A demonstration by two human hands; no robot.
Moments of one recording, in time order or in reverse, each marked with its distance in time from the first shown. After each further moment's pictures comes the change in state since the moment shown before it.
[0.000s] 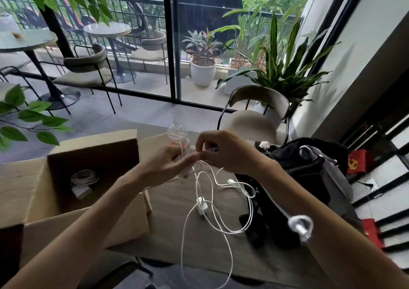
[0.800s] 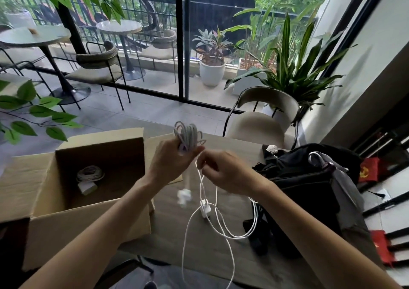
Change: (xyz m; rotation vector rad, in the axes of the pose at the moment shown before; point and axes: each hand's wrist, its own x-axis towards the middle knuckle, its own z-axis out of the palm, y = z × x) left_hand 0.025 -0.028 0.023 0.065 0.516 0.089; right_hand -0.011 0.007 0.034 0.075 -0.087 0.124
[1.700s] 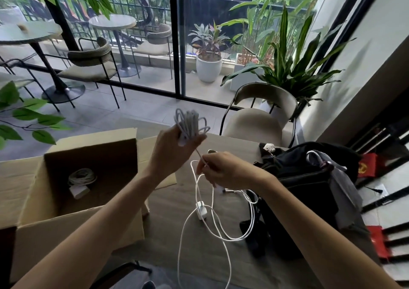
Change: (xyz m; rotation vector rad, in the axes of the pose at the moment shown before) left_hand 0.034 0.011 0.013 -0.076 0.073 0.075; right_hand 0.014 0.035 -0.012 -0.007 -0.188 0.111
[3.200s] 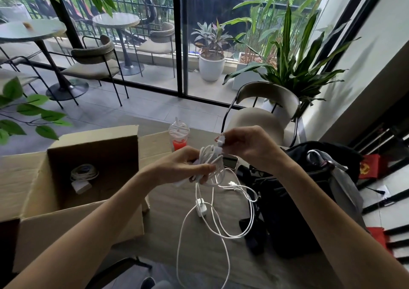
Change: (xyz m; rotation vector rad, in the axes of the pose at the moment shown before) left_hand -0.020 0.008 -0.002 -0.363 -0.825 -0.305; right_hand -0.024 0.020 -0.045 0.465 0.273 -0.144
